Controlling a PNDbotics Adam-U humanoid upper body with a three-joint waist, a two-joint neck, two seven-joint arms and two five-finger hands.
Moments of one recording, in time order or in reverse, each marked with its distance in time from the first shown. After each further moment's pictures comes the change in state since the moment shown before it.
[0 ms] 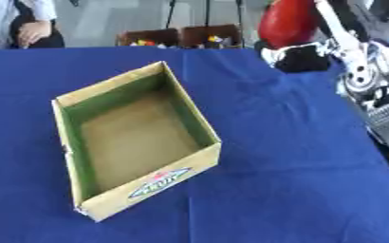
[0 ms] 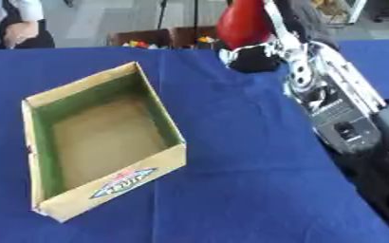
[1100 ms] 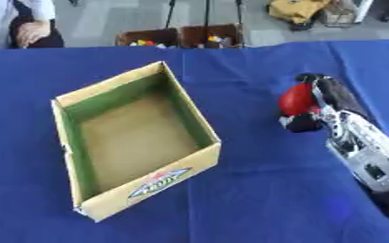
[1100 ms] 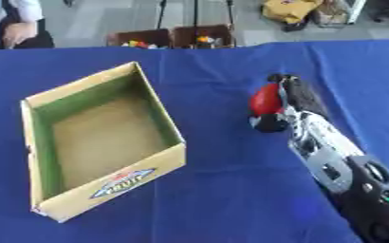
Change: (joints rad) left arm 0.000 0.000 0.001 0.000 -0.001 -0.002 0.009; right arm 0.234 0.023 -0.039 0.270 0.045 -0.007 -0.078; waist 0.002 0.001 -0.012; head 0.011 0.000
